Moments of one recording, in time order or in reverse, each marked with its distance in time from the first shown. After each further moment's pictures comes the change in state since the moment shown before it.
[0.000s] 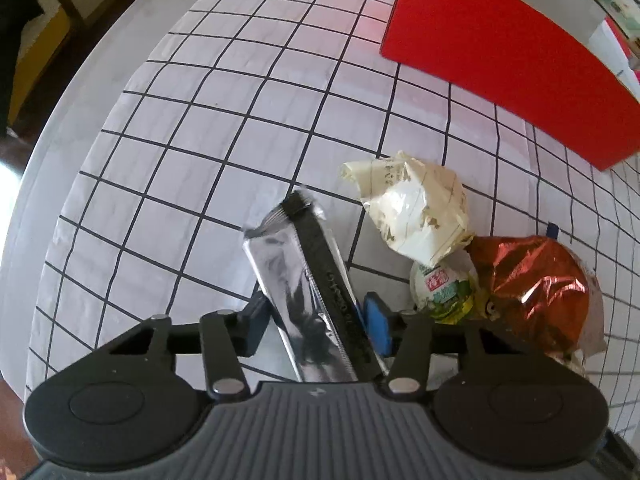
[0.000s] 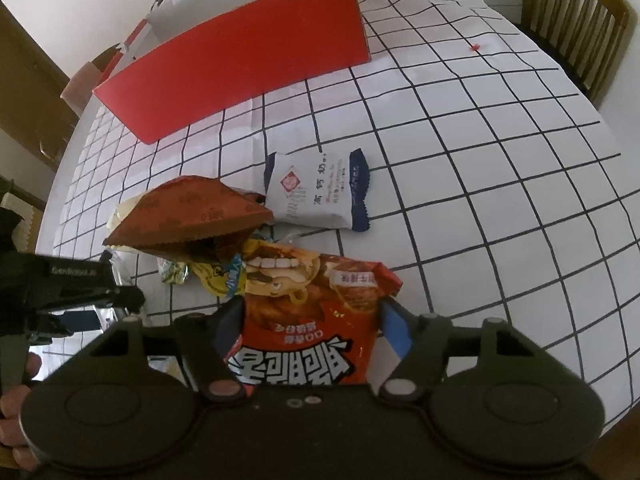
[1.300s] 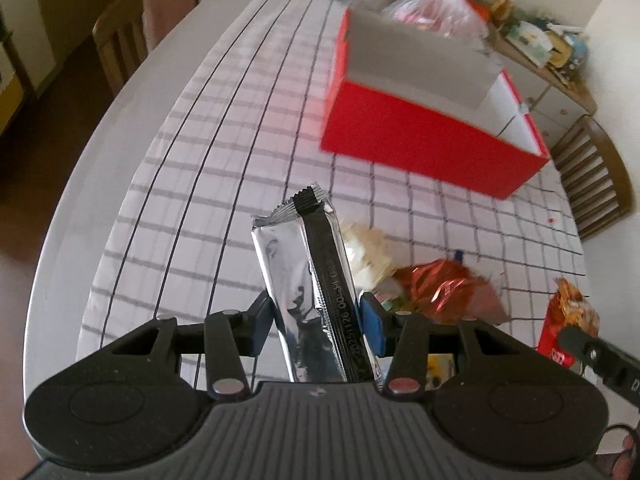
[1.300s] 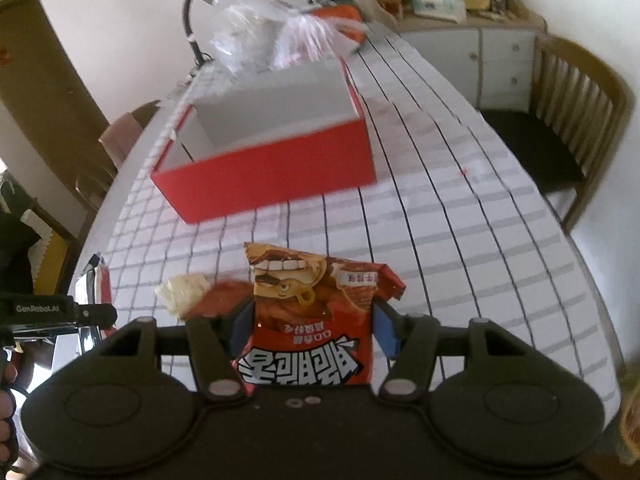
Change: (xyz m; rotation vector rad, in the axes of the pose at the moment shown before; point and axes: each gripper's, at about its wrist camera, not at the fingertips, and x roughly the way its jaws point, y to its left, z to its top) left arm -0.094 0.017 -0.020 0.126 -0.210 -0.175; right arm -0.085 0.006 0.041 -0.130 -0.221 0.032
